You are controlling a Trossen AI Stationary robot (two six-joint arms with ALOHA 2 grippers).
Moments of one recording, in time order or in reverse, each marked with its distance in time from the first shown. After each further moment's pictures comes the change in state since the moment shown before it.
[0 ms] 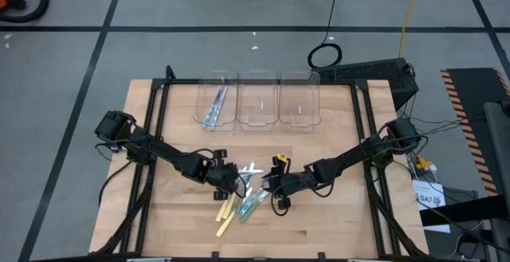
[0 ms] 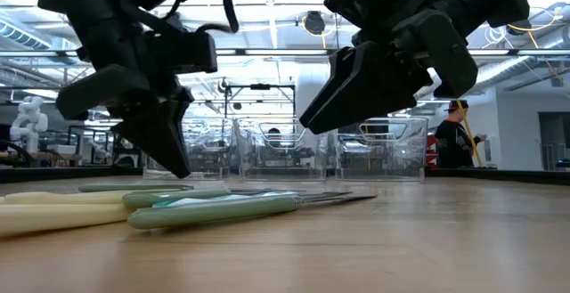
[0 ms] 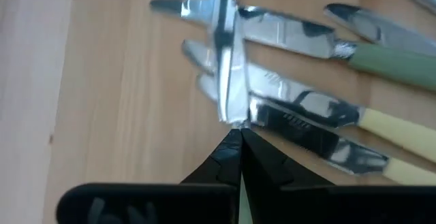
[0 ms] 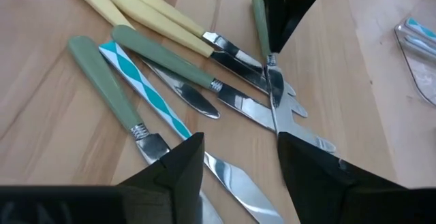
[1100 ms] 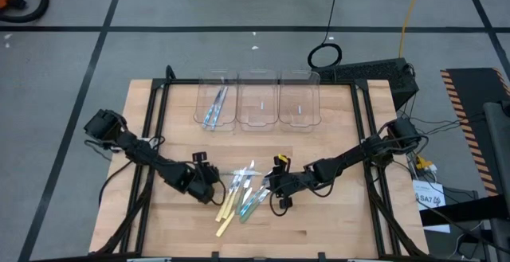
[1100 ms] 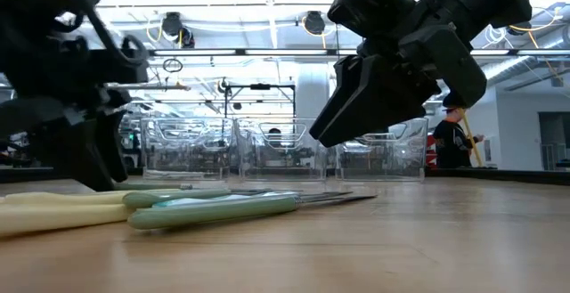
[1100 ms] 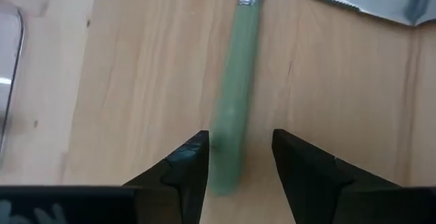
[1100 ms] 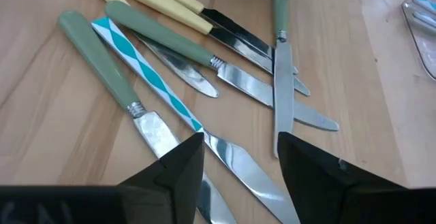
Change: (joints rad) left arm -0.173 -0.095 -0.188 -0.089 -0.176 -0.240; right arm 0.000 0.000 0.000 -0.065 -0.002 0.015
